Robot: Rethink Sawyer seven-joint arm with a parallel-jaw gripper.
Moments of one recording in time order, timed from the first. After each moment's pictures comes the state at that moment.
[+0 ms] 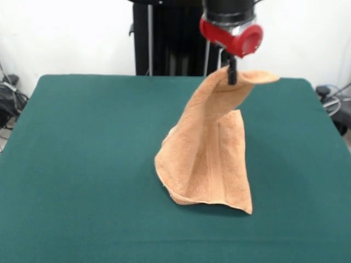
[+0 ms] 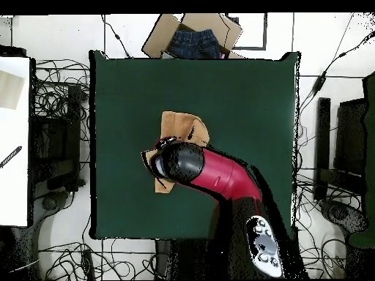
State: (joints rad) arm -0.26 -0.81 0.06 1.87 0.20 0.57 2.35
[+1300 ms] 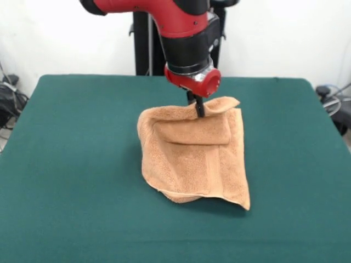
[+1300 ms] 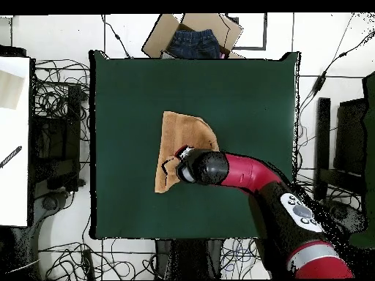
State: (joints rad) arm -0.60 -0.64 0.38 1.88 -0.19 0.49 2.35
